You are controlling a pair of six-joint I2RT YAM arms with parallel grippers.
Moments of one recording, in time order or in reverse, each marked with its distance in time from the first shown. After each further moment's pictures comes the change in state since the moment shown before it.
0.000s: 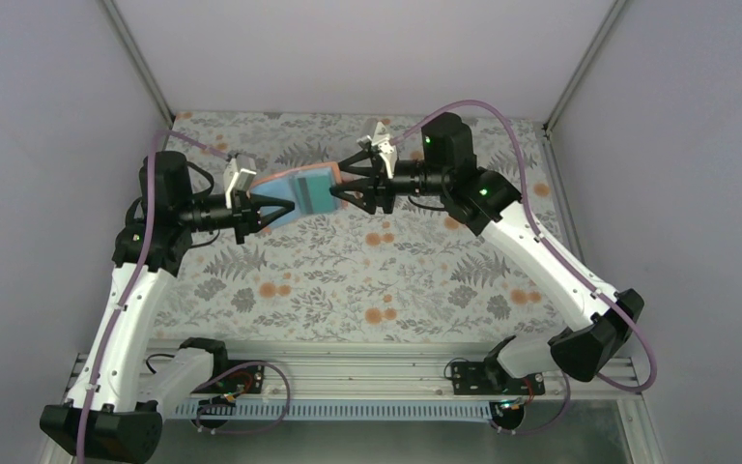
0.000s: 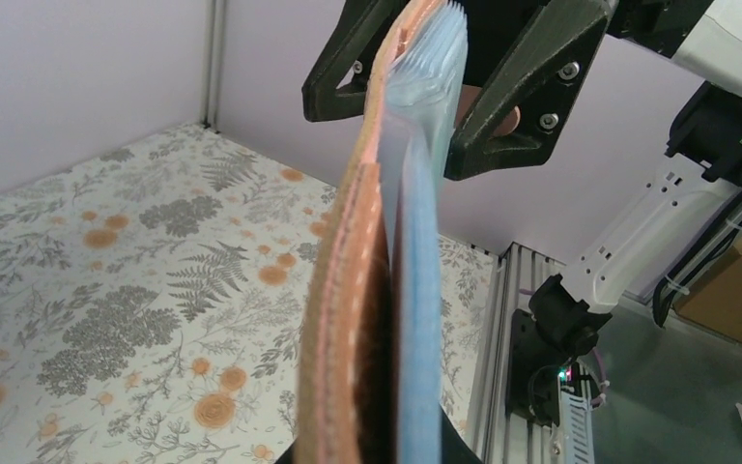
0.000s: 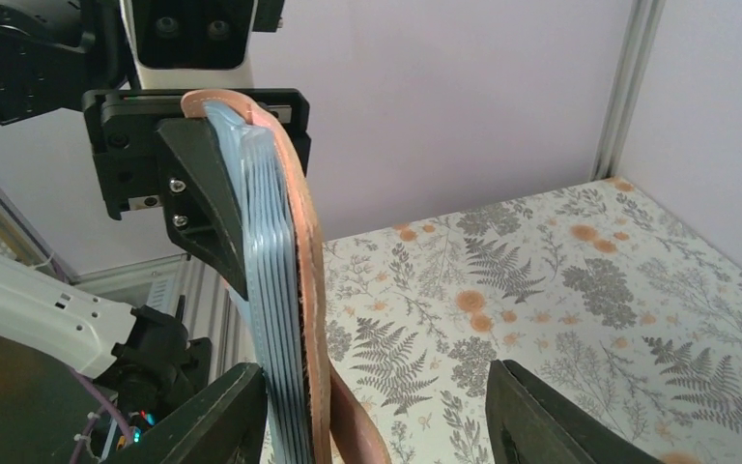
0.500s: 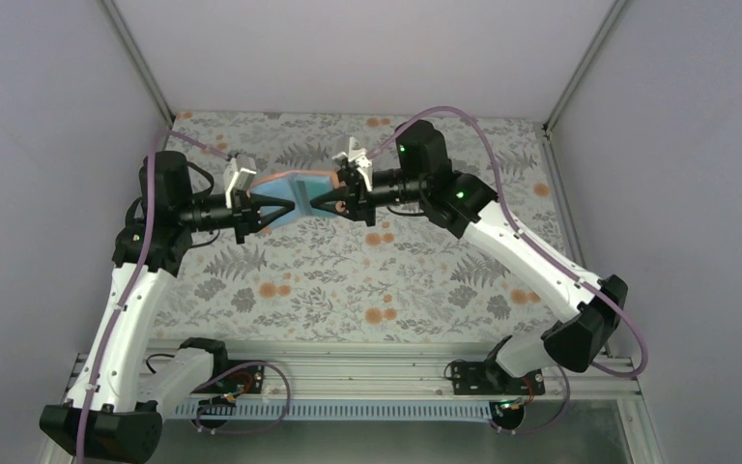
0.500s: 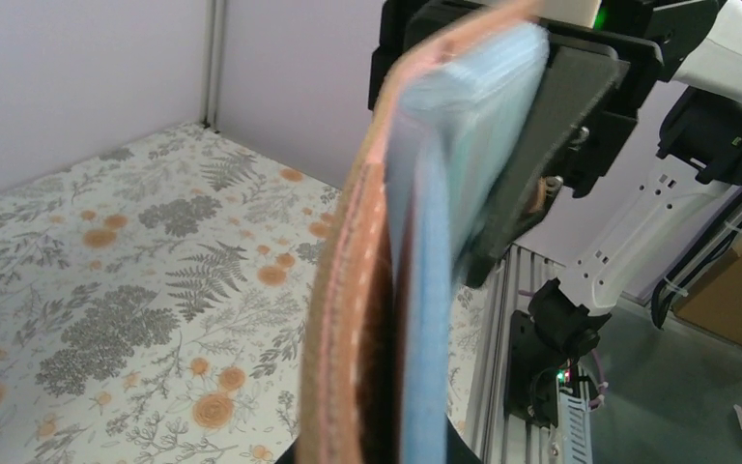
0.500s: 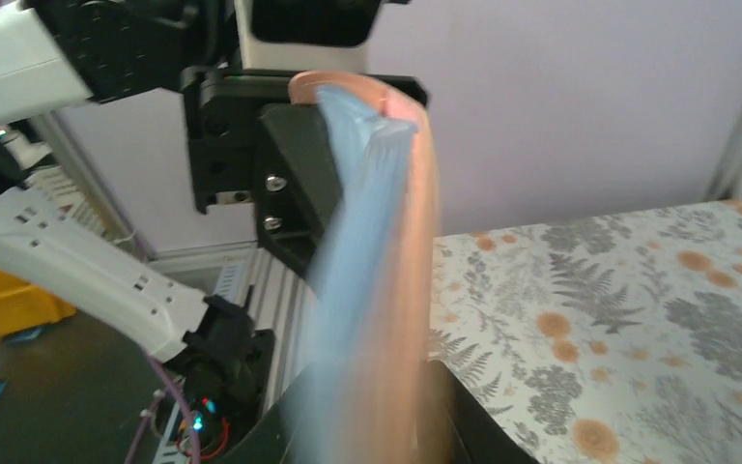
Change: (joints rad) left arm -0.002 0.000 0.001 0.004 -0.001 -0.007; right arm 0.087 0.053 0.003 0.049 -0.064 -0.002
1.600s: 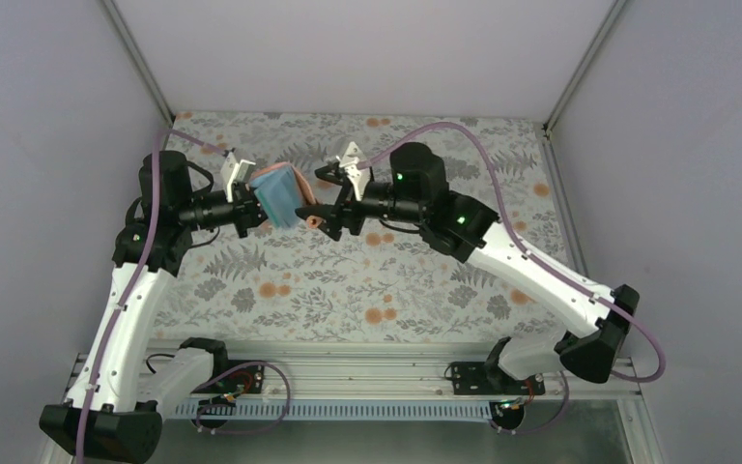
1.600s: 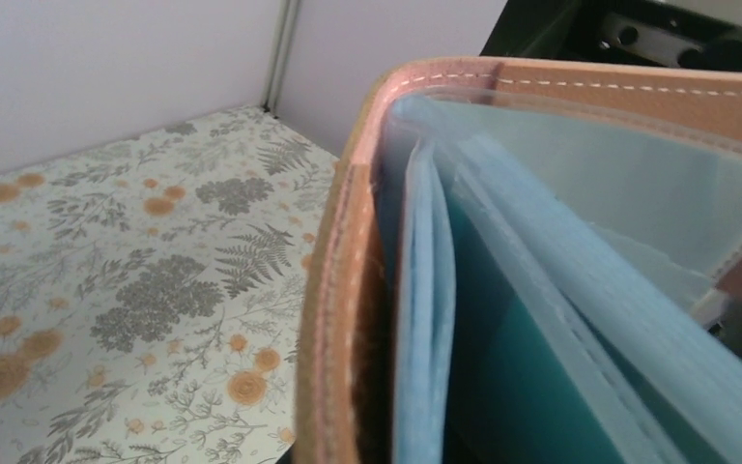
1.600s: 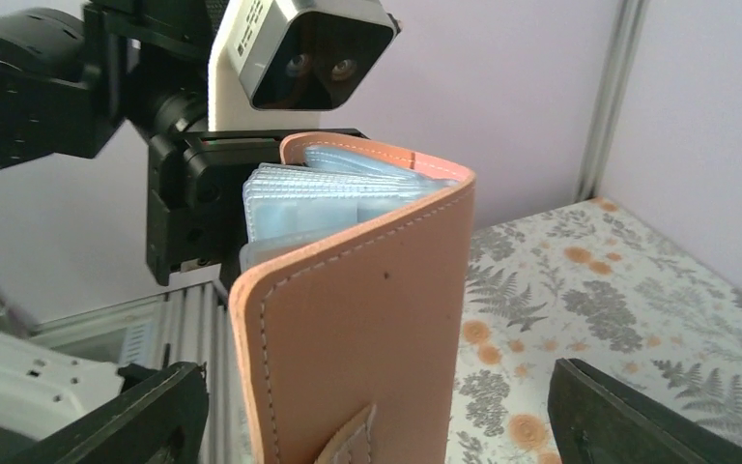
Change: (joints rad) left arm 0.001 -0.001 0.000 0.008 -0.119 -0.087; right arm 0.130 -0.084 -0.064 0.088 0.334 0.099
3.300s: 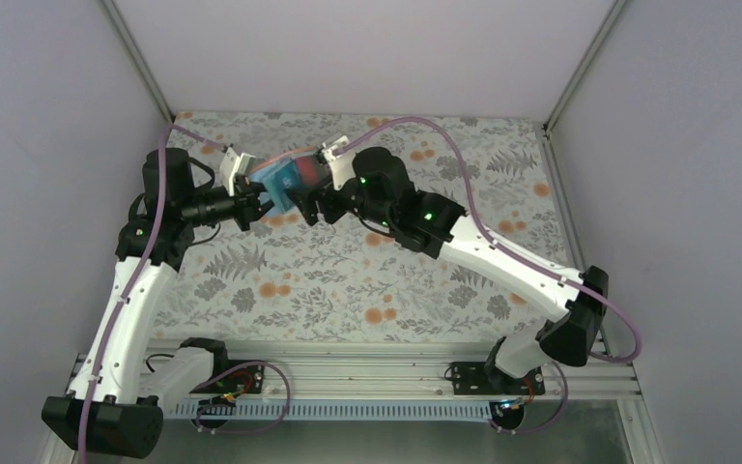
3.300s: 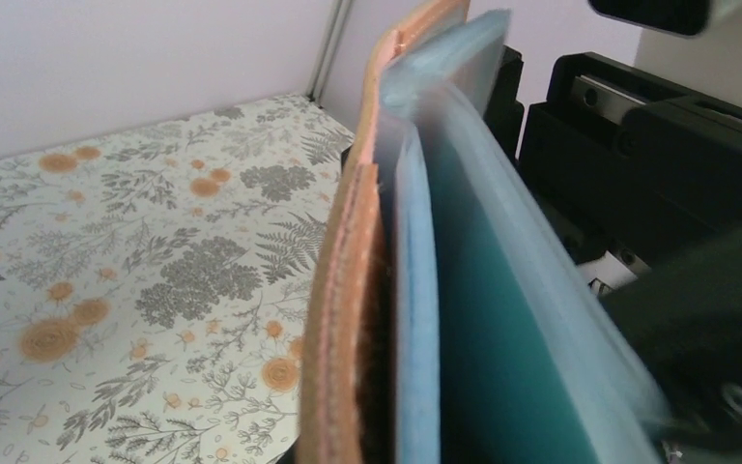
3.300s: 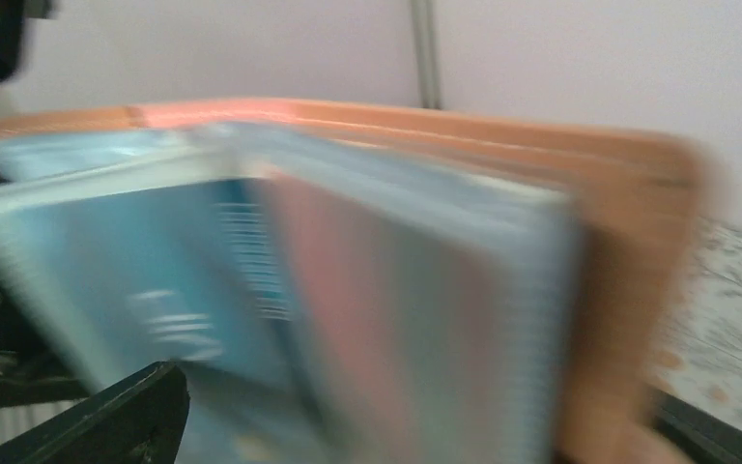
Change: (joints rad) left arm 0.005 0.031 0.000 0.006 -0.095 -0.036; right arm 0.085 0.153 0.072 -0.021 0.445 0.206
